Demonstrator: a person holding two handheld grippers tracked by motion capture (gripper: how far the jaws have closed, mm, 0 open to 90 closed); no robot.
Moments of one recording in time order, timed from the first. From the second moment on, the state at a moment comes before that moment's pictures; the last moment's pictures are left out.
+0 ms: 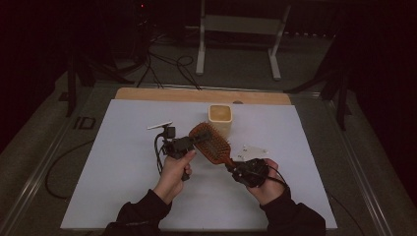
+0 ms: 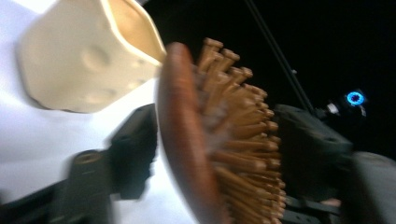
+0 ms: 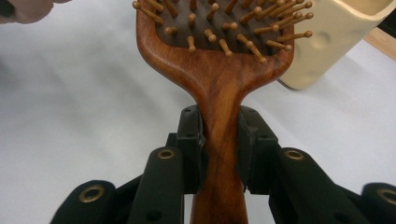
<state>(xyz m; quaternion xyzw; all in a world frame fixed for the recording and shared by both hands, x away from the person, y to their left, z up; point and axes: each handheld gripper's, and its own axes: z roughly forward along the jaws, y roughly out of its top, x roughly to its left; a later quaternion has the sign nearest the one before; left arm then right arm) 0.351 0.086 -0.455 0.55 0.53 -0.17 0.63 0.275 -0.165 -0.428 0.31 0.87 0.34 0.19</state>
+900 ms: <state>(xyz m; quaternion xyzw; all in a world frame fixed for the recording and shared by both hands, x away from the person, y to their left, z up) 0.348 0.088 -0.421 0.56 0.49 -0.13 0.66 0.279 -0.171 -0.427 0.31 0.85 0.38 0.18</state>
